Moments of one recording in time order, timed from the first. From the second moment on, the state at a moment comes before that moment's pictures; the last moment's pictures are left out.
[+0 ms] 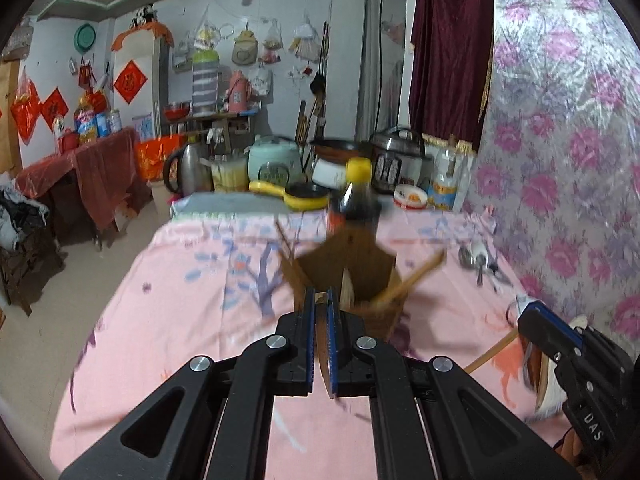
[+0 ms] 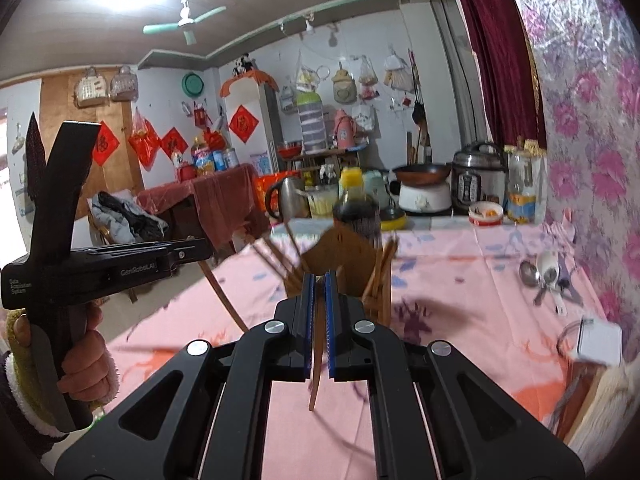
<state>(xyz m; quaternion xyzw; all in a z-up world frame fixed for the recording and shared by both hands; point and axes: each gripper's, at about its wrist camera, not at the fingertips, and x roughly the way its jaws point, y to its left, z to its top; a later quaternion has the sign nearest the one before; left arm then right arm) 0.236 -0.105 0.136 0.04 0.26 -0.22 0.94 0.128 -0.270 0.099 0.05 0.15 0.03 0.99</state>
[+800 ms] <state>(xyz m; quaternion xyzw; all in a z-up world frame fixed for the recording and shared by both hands) 0.361 -0.138 0.119 0.02 0.28 -0.19 0.94 0.267 -0.311 0.103 0.05 0.15 0.00 0.99</state>
